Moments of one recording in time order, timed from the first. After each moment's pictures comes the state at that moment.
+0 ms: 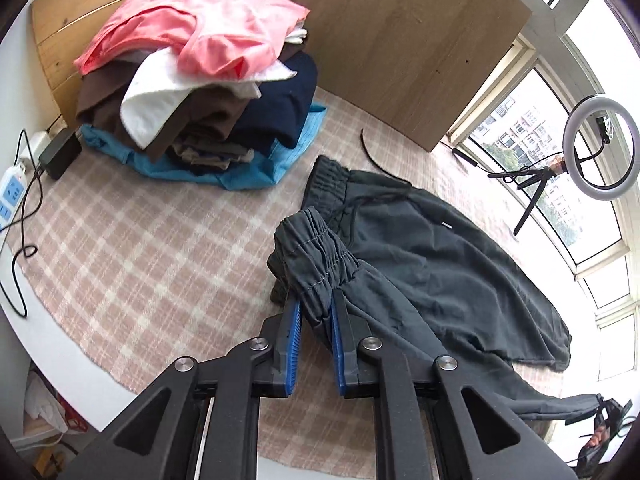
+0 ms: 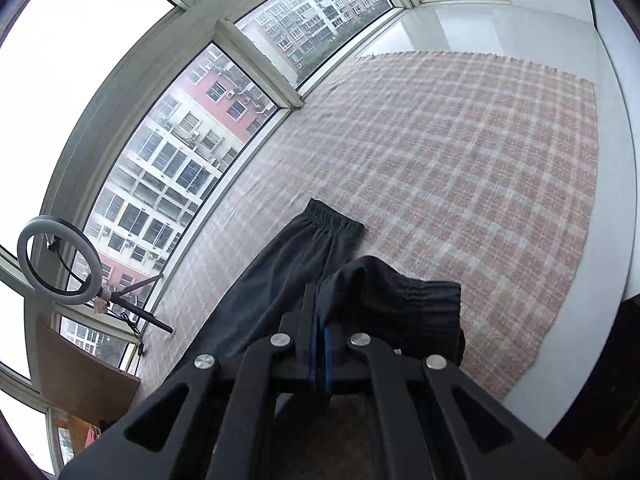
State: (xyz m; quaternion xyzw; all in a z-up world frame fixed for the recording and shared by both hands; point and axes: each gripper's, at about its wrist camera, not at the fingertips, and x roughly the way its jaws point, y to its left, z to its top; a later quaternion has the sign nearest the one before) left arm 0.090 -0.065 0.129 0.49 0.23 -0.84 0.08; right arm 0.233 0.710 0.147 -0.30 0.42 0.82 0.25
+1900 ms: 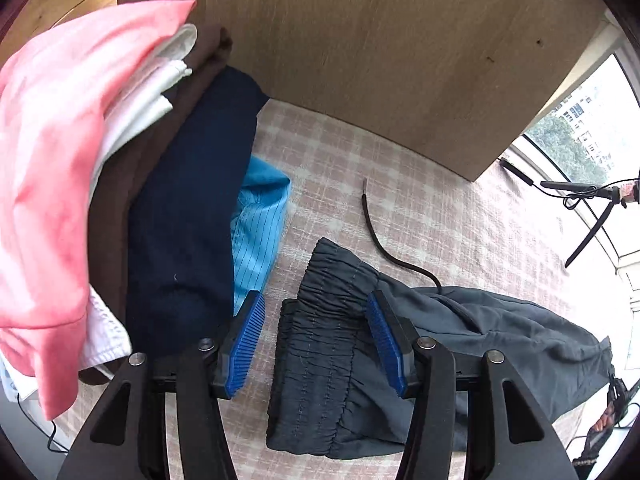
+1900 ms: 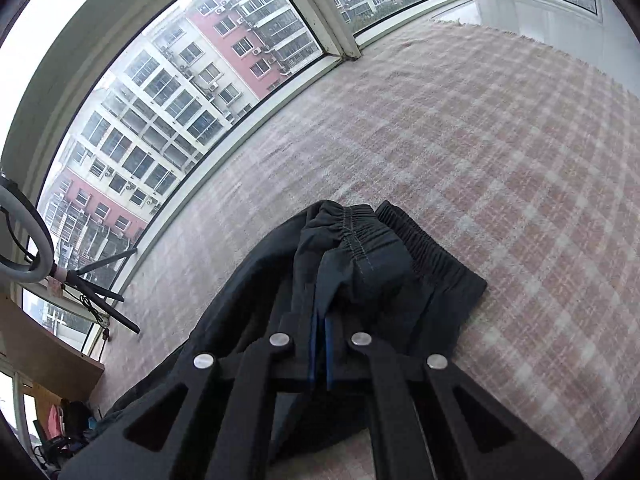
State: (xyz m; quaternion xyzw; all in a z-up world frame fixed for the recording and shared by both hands) left arm -0.135 -0.091 0.100 0.58 0.15 -0.79 0.09; right arm 0.084 0.739 0.075 -0.36 0.37 0.83 0.21
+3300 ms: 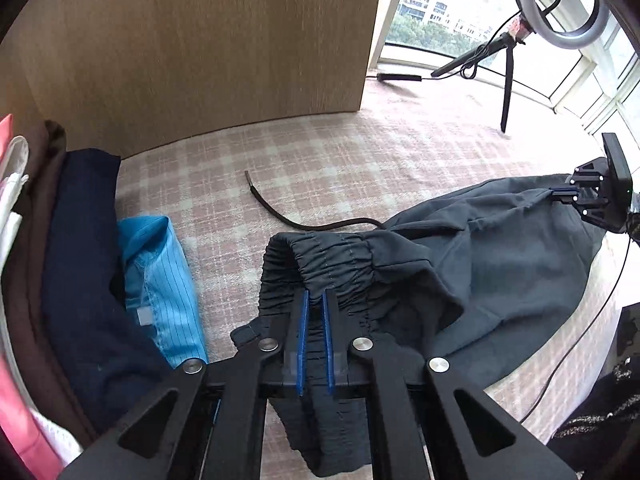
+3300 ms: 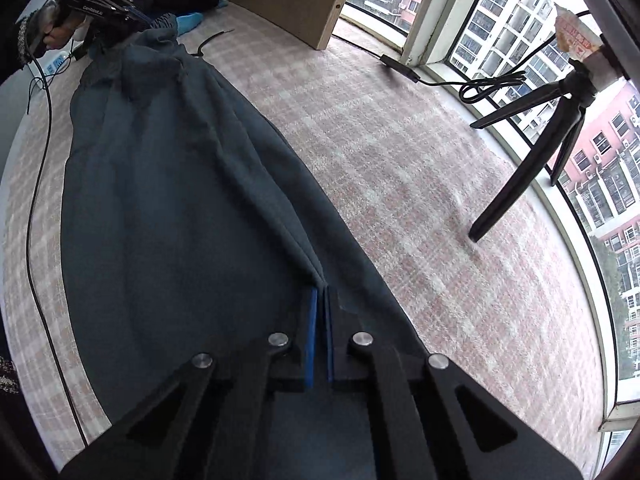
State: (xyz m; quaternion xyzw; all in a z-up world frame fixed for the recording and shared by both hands) left arm -0.136 -0.046 0.081 0.56 -0.02 -0.82 -0.14; right arm -0.095 0.321 0.051 -0.48 -0.27 0.78 -0.29
